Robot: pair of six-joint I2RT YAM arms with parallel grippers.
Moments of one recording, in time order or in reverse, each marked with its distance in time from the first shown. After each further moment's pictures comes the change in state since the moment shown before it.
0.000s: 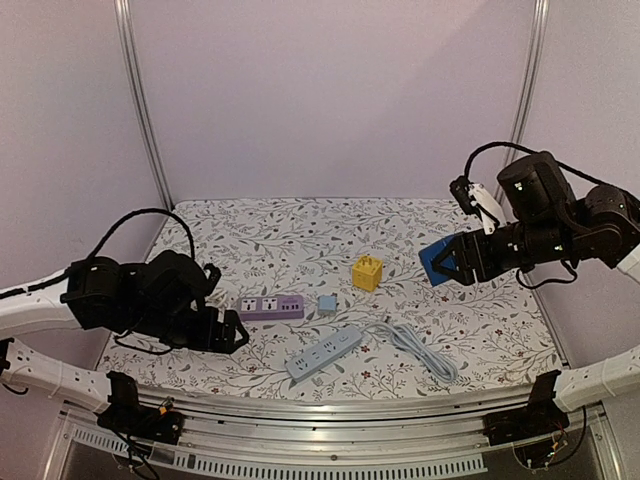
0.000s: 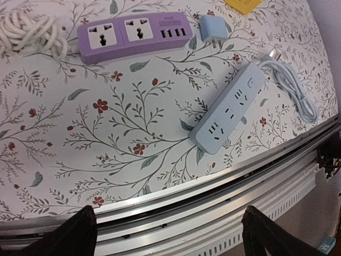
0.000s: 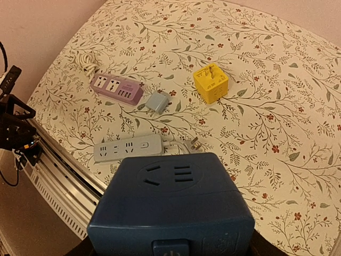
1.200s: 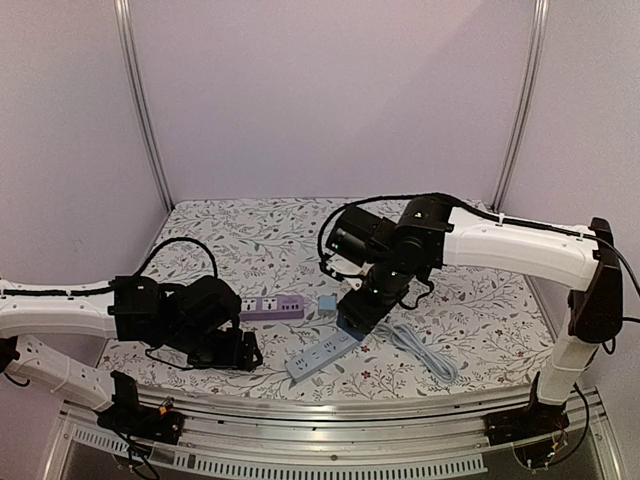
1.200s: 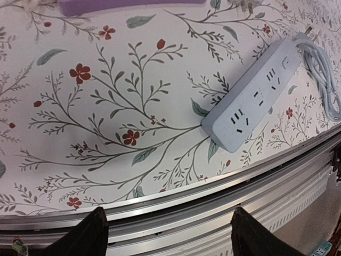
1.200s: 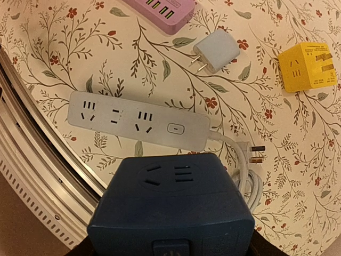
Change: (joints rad) left arm -0.001 0.155 -0.130 0.178 0.096 -0.079; right arm 0.180 0.688 0.265 -0.061 -0.023 -0.199
